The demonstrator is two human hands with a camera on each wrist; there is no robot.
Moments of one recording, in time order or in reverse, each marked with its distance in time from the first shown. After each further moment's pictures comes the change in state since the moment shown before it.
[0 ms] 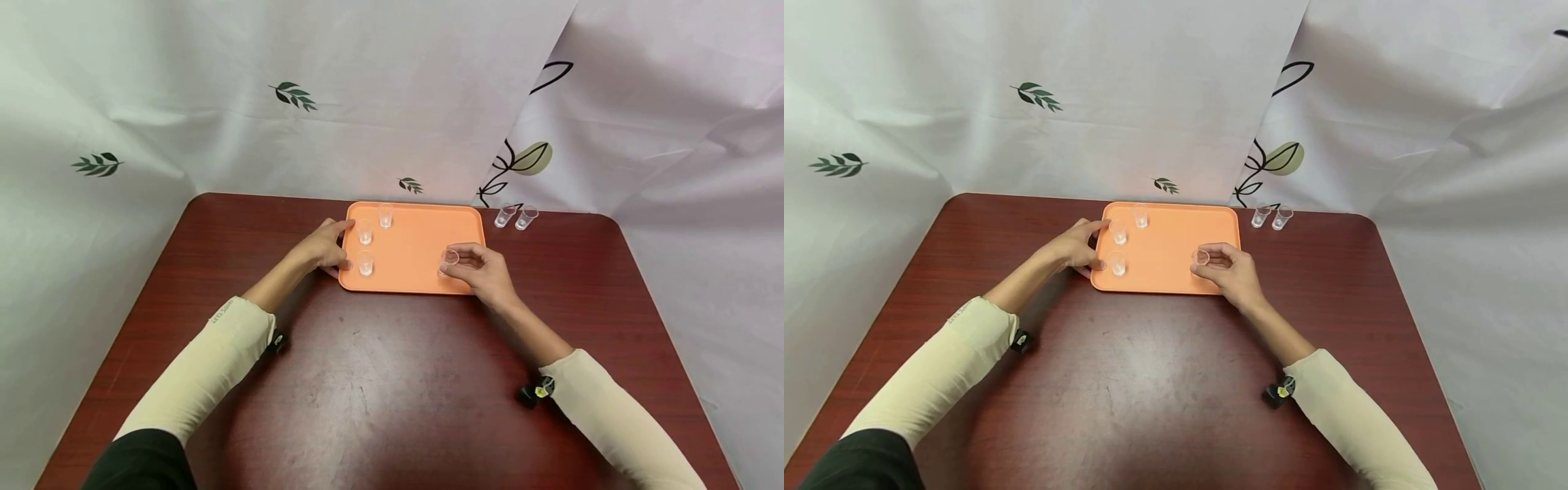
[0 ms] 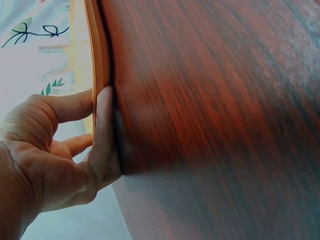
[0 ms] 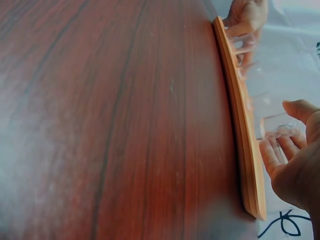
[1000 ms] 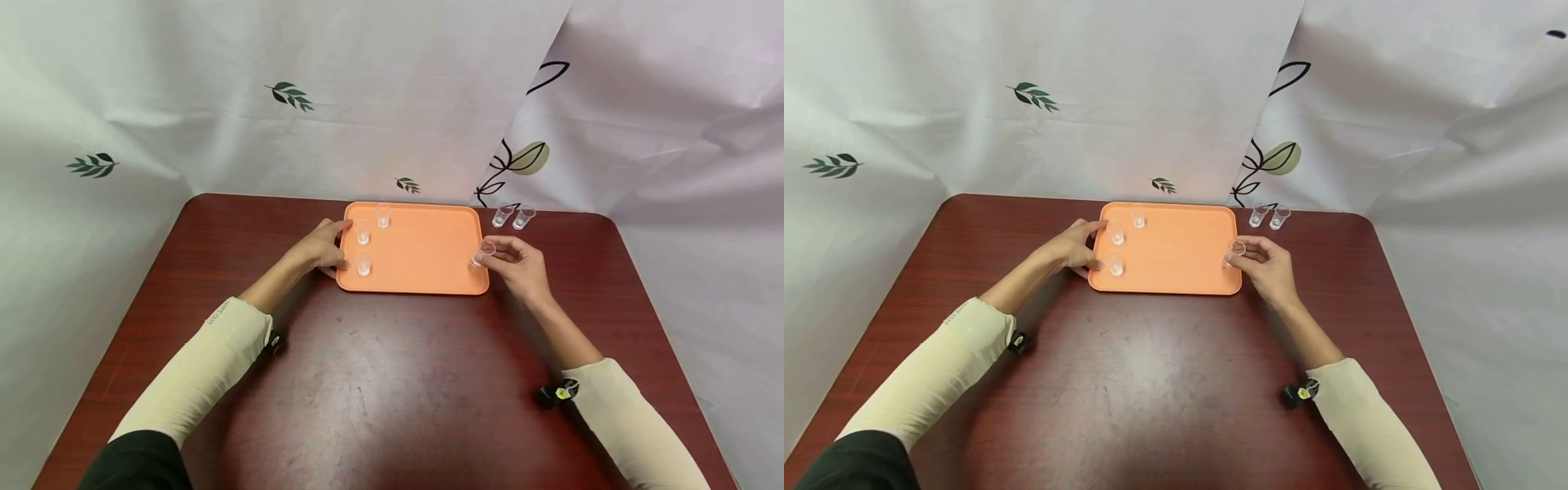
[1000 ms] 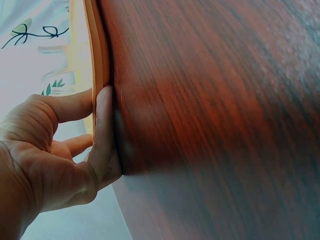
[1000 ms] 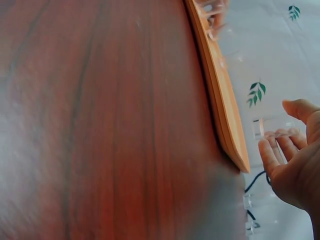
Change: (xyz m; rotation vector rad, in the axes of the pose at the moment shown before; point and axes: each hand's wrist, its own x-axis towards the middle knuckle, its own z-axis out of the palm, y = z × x) left_hand 0.000 0.000 0.000 0.026 -0.001 0.011; right_hand -0.005 -0.005 -0.051 0.017 0.176 -0.064
